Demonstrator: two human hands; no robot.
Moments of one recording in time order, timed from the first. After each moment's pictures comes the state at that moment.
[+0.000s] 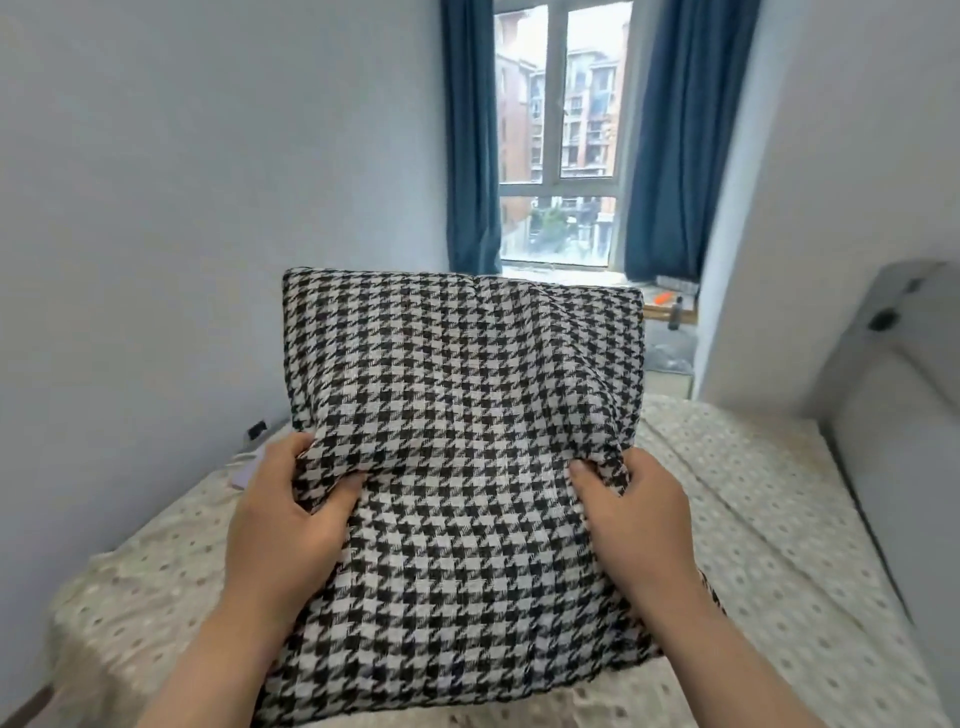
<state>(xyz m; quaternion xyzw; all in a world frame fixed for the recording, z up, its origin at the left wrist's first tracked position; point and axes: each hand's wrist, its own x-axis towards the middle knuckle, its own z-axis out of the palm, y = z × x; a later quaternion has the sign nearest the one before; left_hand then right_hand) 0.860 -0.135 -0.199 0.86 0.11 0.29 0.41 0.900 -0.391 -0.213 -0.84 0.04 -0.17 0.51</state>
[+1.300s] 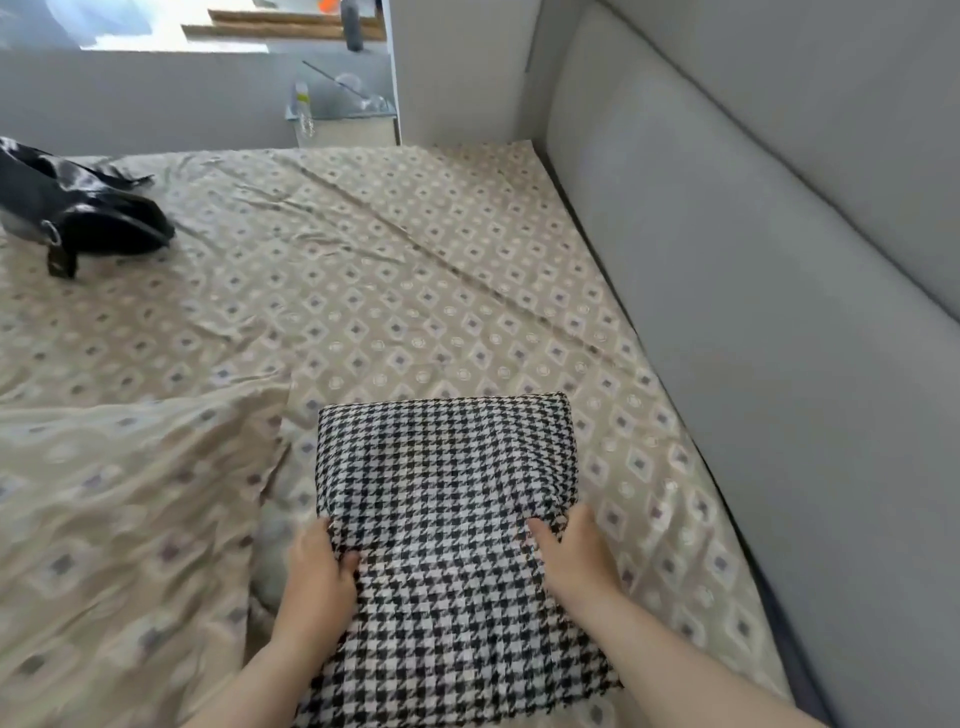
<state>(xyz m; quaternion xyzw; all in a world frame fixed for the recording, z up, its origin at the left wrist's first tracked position) 1.068 -0.467 -0.754 0.92 0.02 -0.23 0.31 0.954 -0.700 -0.713 -0.80 0.46 0.10 0.37</state>
